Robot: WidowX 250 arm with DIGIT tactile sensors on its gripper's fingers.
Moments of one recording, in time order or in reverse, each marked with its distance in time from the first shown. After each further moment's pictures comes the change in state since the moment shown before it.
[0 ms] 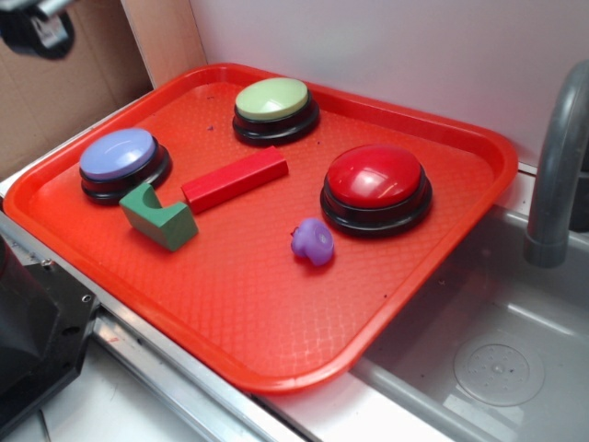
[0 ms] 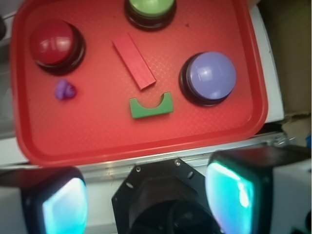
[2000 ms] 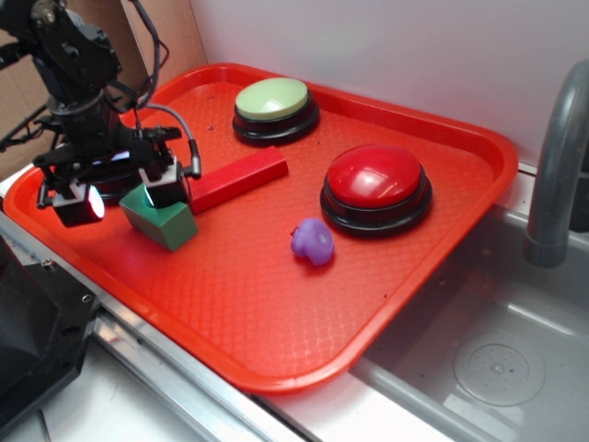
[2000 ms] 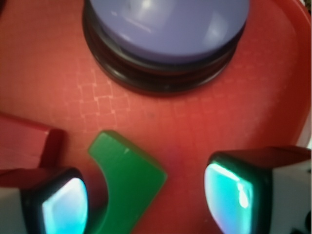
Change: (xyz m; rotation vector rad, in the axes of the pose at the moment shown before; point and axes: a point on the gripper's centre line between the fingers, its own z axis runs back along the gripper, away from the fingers) arm 0.031 0.035 -0.167 0.064 -0.054 0.731
